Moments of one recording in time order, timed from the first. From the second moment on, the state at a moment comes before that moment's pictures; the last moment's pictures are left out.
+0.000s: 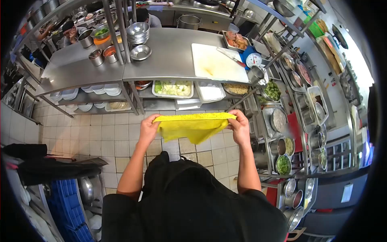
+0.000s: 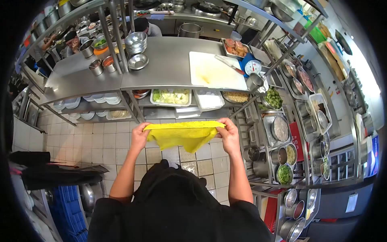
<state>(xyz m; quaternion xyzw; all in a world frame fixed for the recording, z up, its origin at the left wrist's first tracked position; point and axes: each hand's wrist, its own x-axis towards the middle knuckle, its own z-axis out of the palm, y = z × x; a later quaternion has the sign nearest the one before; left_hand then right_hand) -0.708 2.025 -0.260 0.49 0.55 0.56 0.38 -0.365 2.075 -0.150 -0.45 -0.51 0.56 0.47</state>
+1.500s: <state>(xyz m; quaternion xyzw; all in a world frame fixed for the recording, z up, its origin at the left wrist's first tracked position) -0.765 2.354 -0.359 0.17 0.77 0.54 0.29 -0.465 2.511 -0.312 -0.48 -0.68 0.48 0.27</state>
